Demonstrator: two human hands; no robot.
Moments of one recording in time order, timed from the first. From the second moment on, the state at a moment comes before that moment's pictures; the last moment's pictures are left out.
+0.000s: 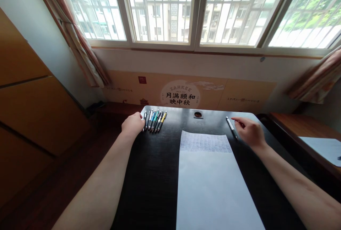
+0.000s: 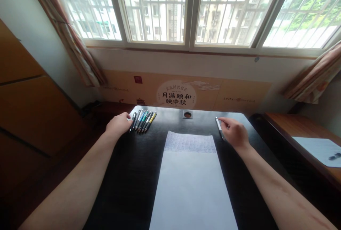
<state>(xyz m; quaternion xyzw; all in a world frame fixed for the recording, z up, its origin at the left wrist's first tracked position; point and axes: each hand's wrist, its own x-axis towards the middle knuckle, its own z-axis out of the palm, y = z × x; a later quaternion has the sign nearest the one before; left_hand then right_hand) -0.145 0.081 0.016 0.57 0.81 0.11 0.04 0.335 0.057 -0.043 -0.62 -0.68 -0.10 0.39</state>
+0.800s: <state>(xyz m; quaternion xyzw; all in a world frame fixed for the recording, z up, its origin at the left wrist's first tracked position) -0.150 0.088 0.008 0.55 0.82 0.12 0.05 0.339 0.061 -0.049 -0.60 -0.69 -0.11 0.39</state>
